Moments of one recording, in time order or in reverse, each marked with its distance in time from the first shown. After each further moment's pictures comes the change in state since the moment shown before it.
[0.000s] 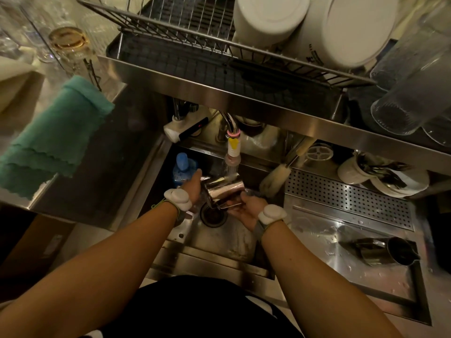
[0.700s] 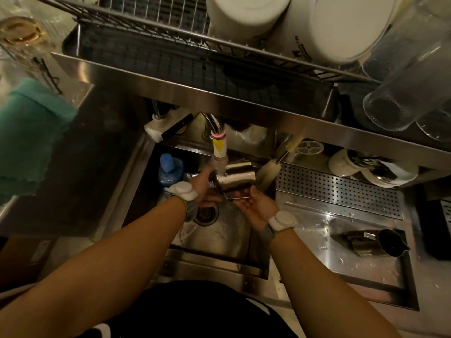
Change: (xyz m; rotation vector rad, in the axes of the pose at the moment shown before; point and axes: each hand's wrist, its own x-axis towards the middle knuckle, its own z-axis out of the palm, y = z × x) left_hand 0.025 0.027 0.052 -0.285 -0.233 0.046; right_hand -0.004 -0.018 -0.045 0.168 -0.056 -0.176
